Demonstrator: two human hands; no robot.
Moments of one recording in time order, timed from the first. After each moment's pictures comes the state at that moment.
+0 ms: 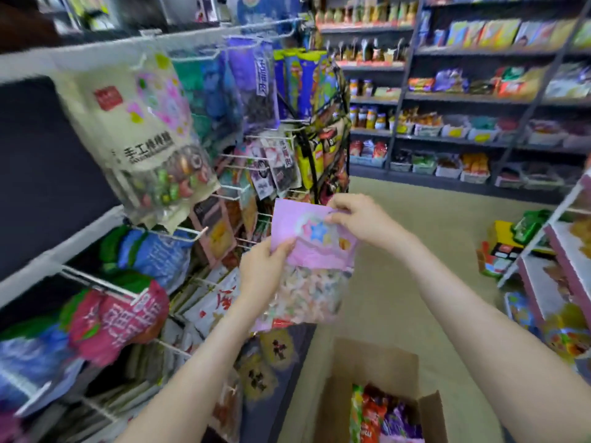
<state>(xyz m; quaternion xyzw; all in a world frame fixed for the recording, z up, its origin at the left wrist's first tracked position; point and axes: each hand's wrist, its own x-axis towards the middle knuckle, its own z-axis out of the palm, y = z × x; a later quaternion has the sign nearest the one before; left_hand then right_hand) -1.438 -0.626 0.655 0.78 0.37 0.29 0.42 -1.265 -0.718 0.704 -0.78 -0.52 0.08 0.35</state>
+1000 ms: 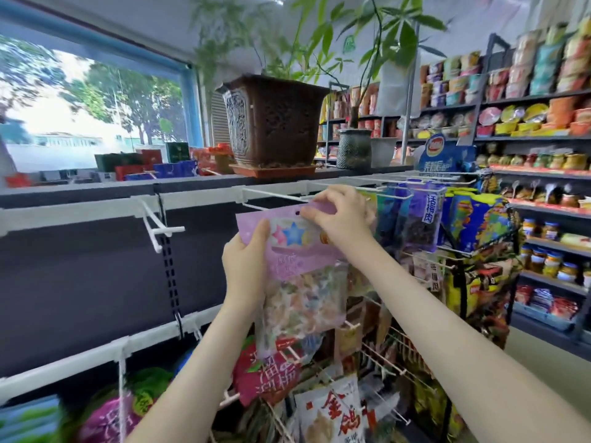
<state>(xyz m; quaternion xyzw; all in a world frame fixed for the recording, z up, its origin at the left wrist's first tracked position) -1.628 -0.558 0.828 0.46 0.32 0.69 0.46 -1.479 -0.554 0.880 -0.61 -0.62 -0.03 0.50</state>
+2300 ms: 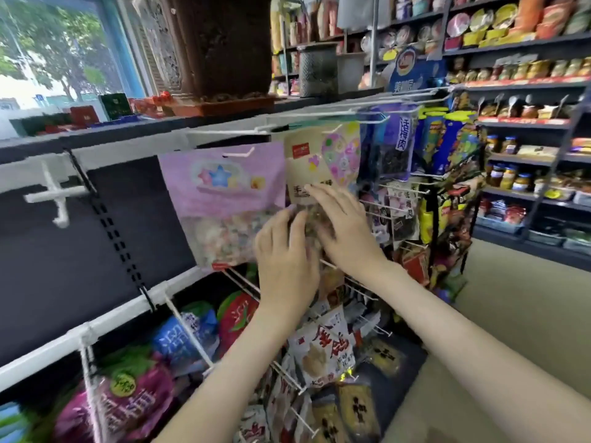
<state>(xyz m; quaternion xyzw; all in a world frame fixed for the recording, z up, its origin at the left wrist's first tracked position) -1.568 -0.550 0.735 0.75 0.34 0.55 -0.14 -1.443 -0.564 0.762 -0.53 -0.70 -0.14 0.45</state>
